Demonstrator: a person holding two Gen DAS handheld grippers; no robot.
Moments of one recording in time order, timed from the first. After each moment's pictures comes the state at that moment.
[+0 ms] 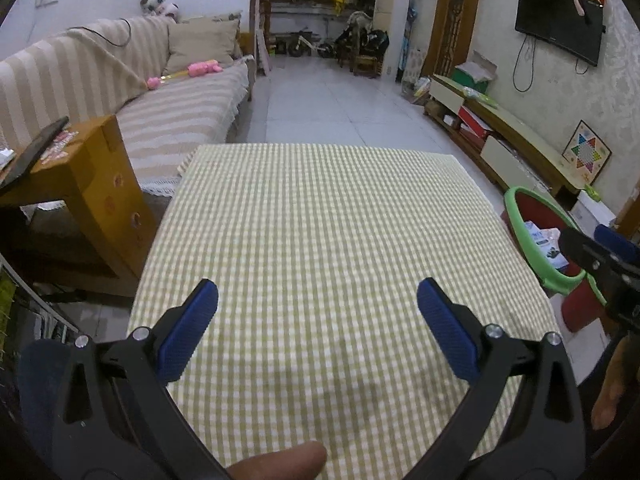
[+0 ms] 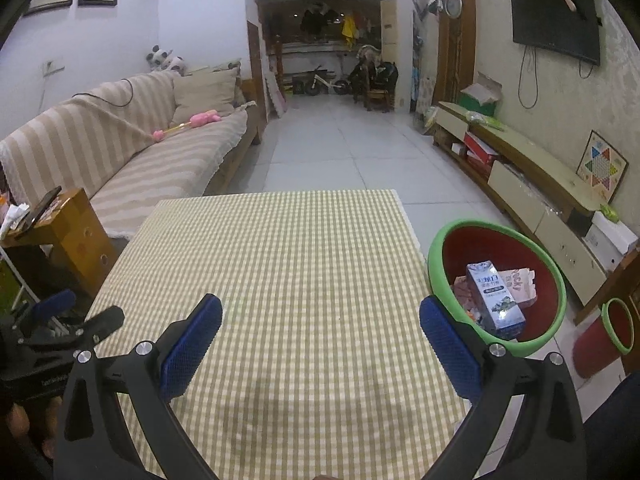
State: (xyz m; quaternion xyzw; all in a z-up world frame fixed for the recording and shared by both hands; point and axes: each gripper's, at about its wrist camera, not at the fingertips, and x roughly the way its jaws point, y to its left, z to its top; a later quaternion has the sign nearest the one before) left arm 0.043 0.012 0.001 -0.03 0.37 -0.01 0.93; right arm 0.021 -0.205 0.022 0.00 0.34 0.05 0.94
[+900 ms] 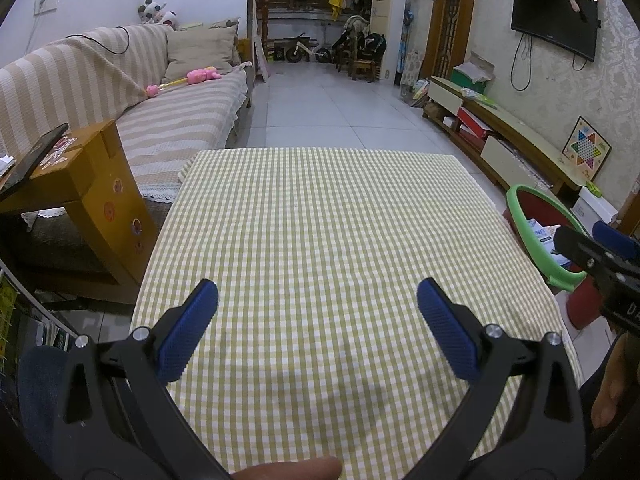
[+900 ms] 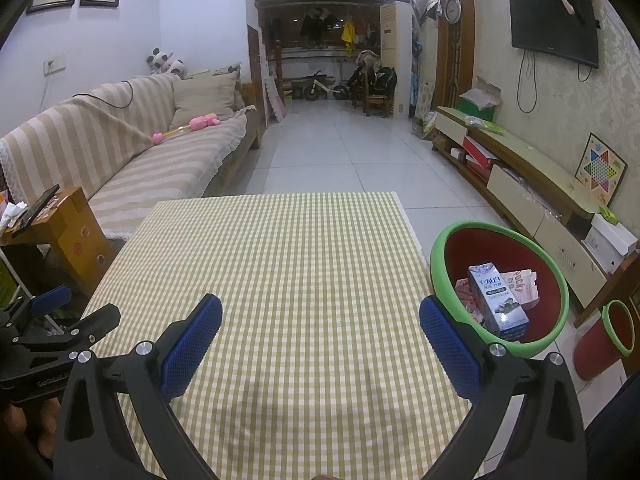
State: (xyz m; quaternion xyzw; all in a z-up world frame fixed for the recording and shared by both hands) left arm 0.042 0.013 0.001 -0.02 0.36 -0.02 0.93; right arm 0.020 -0.209 0.015 0.00 0.33 0.06 0.94
